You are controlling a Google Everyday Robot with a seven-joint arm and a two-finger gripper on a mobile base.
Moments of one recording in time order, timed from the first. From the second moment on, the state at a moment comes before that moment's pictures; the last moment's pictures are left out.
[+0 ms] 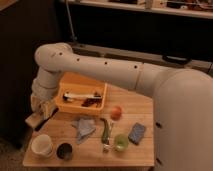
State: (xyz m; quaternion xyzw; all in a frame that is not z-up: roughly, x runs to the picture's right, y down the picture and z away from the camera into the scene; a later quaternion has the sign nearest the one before) arm -0.292 0.088 0.592 -0.27 -0.42 -0.36 0.79
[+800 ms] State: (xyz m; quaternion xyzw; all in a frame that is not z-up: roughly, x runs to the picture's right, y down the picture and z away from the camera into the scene) arm -0.326 0.151 0.605 -0.31 -0.42 -0.39 0.76
